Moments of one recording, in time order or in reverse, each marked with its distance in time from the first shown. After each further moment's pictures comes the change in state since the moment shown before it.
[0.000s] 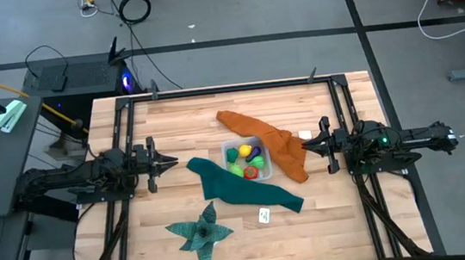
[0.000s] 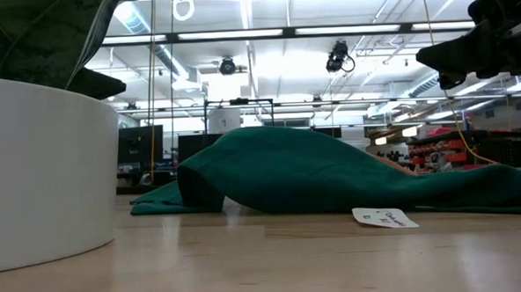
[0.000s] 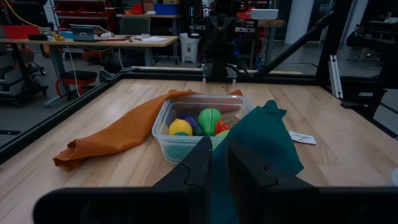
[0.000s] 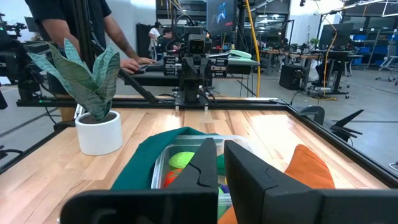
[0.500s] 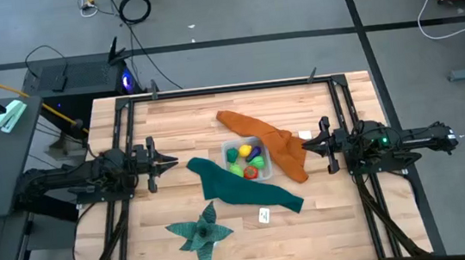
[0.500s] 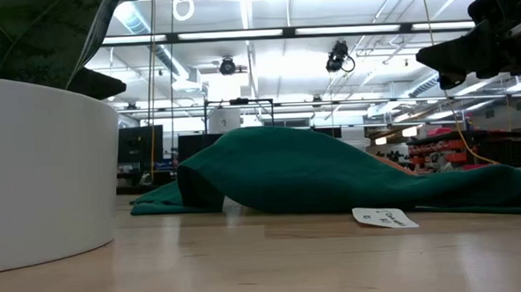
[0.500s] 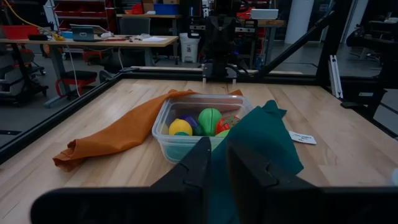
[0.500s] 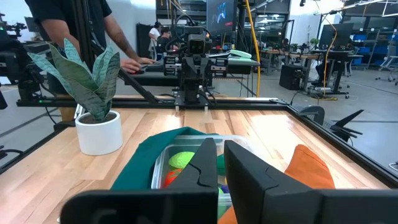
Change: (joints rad) left arm 0.000 0.000 0.000 0.000 0.000 0.000; right arm 0.000 0.000 0.000 0.000 0.000 0.000
